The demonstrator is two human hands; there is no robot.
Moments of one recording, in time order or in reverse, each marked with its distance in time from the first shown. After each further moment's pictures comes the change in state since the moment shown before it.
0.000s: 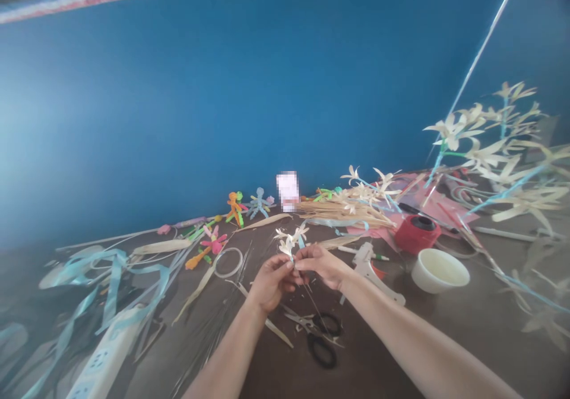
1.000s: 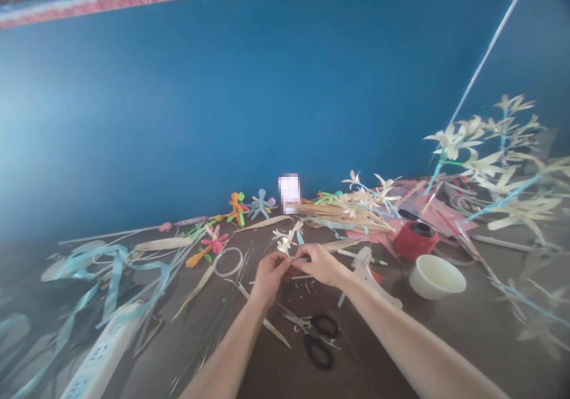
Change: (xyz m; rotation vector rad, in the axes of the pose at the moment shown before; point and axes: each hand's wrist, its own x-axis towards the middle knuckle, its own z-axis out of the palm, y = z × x) left_hand 0.008 0.001 0.003 0.244 0.175 0.193; right_hand 0.004 -0.004 -0.006 -0.815 0.232 -0.186
